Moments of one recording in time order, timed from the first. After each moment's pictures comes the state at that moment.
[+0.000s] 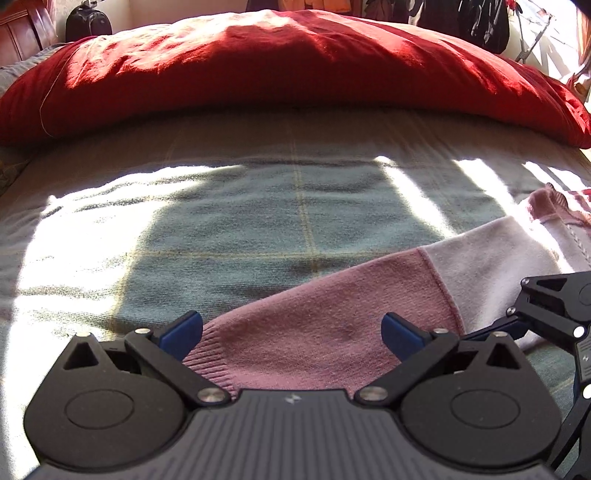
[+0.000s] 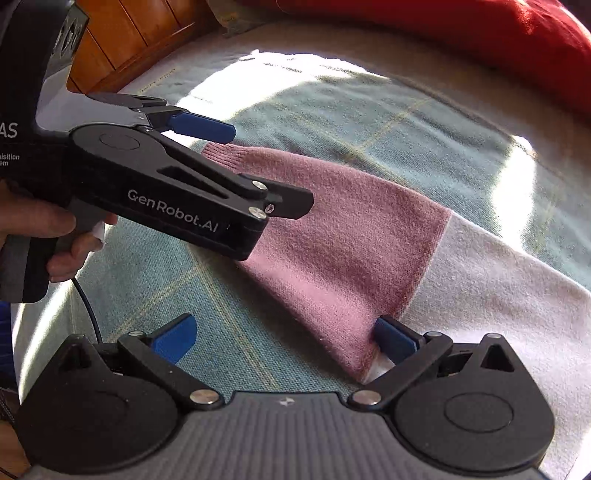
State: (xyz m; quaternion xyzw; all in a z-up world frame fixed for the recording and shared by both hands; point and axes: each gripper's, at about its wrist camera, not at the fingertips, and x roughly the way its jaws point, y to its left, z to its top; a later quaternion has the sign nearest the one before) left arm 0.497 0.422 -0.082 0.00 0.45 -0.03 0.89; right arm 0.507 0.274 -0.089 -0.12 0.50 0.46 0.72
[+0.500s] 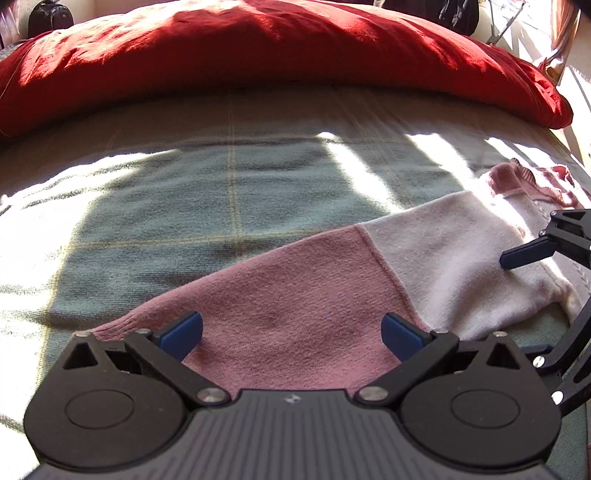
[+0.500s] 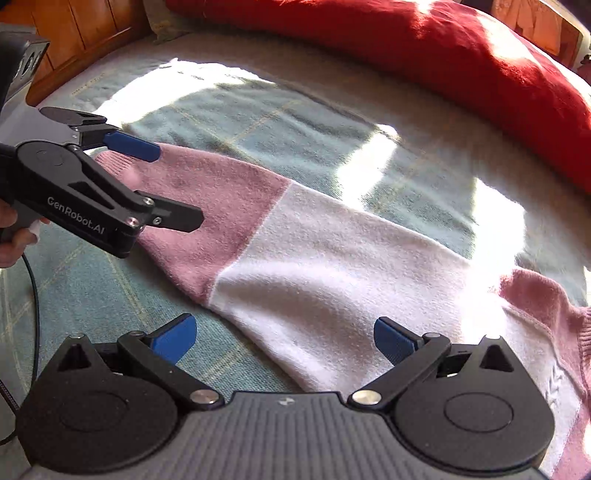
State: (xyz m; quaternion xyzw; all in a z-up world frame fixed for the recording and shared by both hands) left arm 0.502 0.389 -0.107 0.01 0.49 -0.07 0.87; right arm 0.522 0.193 -0.087 -0.15 0.51 0.31 0.79
